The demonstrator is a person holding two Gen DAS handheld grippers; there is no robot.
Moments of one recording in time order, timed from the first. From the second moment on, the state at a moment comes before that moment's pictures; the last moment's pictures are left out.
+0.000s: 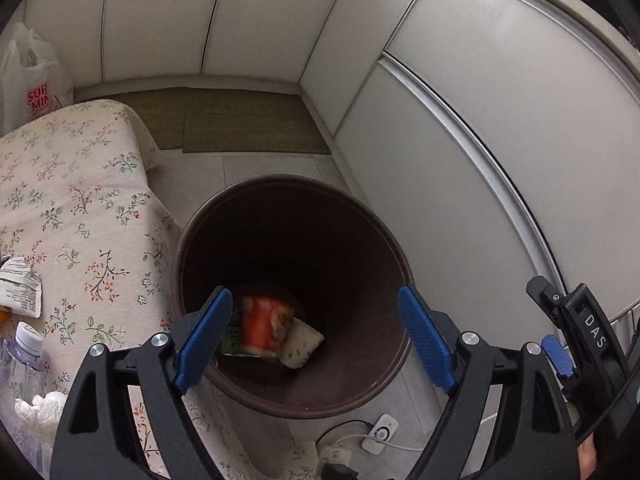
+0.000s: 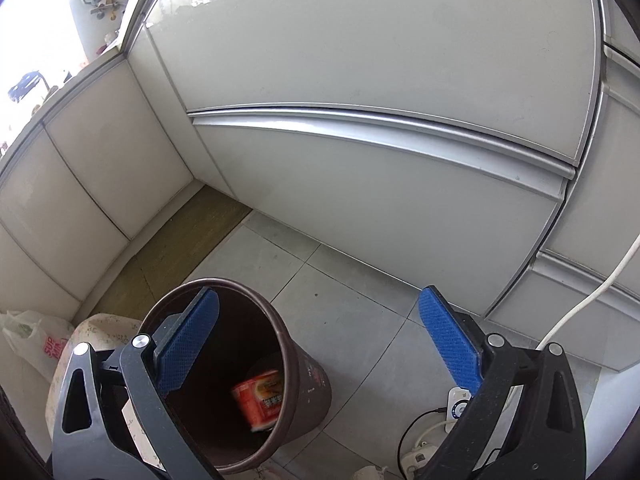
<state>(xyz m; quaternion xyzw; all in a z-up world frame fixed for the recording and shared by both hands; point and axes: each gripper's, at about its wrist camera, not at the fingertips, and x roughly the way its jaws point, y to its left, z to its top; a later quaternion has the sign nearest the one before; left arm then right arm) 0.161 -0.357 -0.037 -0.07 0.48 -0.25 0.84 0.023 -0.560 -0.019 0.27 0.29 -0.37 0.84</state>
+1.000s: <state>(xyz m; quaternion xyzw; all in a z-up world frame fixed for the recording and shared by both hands) 0.135 -0.161 -0.014 -0.09 0.39 -0.10 0.91 0.093 -0.361 -0.004 0.13 0.31 -0.22 0.92</state>
